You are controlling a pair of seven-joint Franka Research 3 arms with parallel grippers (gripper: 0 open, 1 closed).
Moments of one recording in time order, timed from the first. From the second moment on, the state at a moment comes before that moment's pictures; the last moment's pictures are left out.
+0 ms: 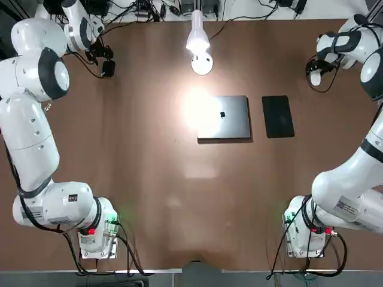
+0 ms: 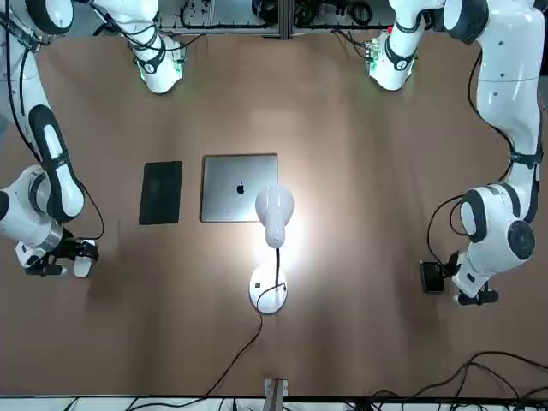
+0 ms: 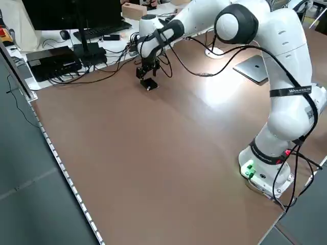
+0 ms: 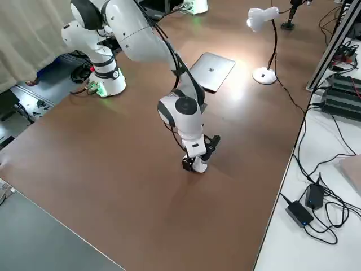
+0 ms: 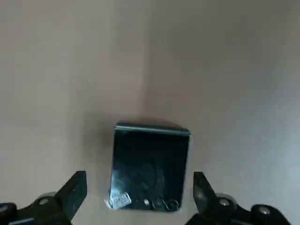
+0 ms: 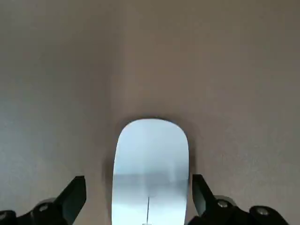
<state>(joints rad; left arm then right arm) 0.07 0.75 0.03 -1.59 -0.08 2.39 0.08 -0.36 0.69 0.04 -1.78 0.06 2.56 -0.36</state>
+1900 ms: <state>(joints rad) 0.05 0.80 0.03 -1.58 -0.07 2.45 0.08 -0.08 0.31 0.05 -2.29 0.09 2.54 -0.21</state>
